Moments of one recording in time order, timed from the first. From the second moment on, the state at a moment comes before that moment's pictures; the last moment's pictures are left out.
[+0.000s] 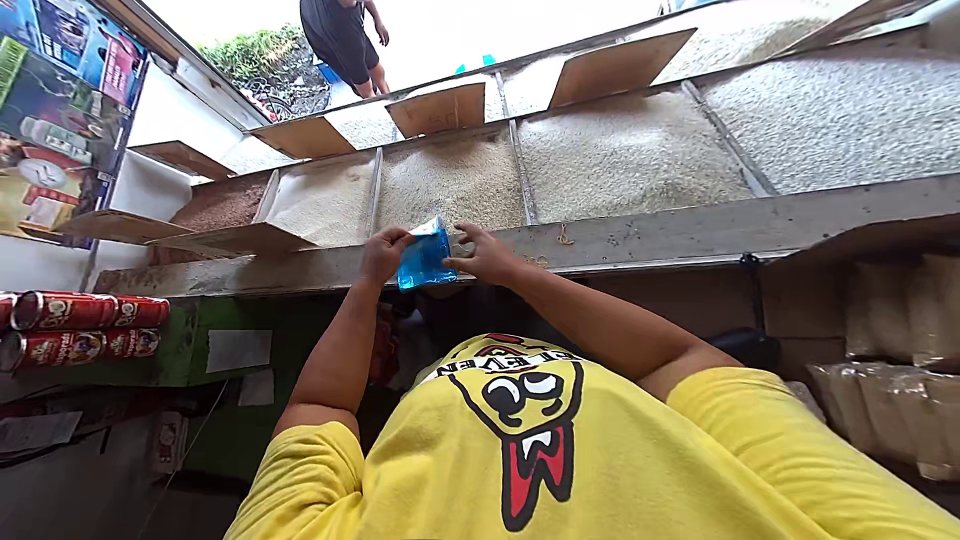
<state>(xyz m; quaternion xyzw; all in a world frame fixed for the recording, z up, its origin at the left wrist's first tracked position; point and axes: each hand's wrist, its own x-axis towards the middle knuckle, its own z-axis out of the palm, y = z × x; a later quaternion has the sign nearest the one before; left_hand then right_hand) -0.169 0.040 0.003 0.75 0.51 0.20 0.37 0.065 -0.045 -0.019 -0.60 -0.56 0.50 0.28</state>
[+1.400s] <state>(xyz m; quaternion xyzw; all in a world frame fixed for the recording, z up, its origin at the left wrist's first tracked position) -0.073 0.073 0.142 0.81 0.33 0.29 0.39 0.070 0.007 0.133 -0.35 -0.21 0.52 0.75</state>
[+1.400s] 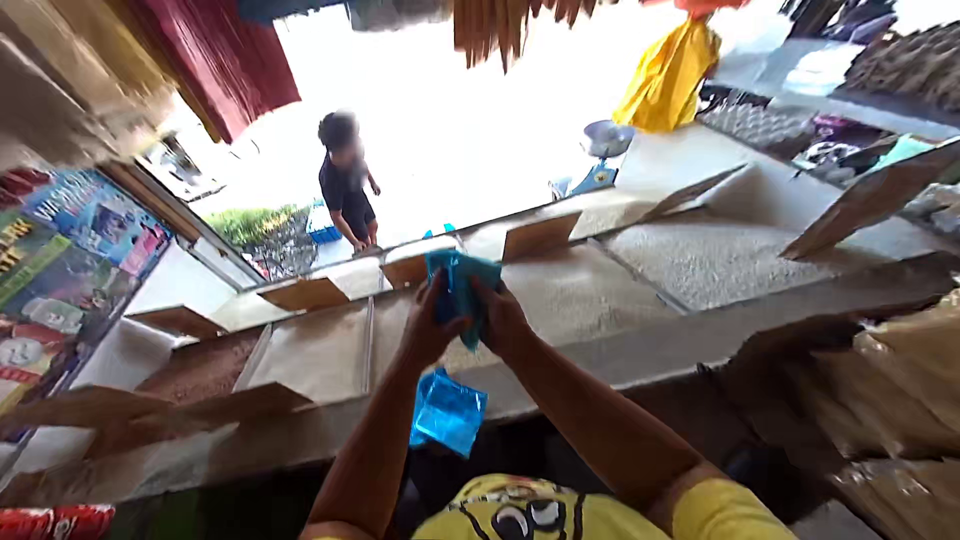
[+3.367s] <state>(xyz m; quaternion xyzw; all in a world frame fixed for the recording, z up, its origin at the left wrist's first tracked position) -0.022 0.245 0.687 0.69 0.35 0.60 -0.22 0.190 -0.235 0.082 -0.80 -0.29 0.15 0.51</state>
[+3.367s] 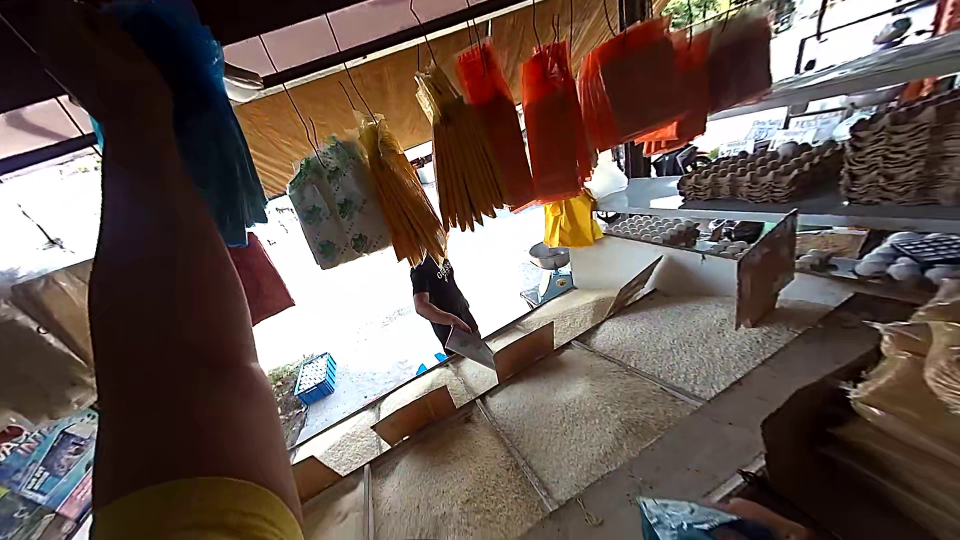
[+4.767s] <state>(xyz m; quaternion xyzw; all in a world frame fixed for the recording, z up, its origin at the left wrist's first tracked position) -0.193 -0.019 0.124 0.70 0.37 0.61 0.01 -0.018 -0.006 0.189 -0.43 -0.77 -0.07 0.47</state>
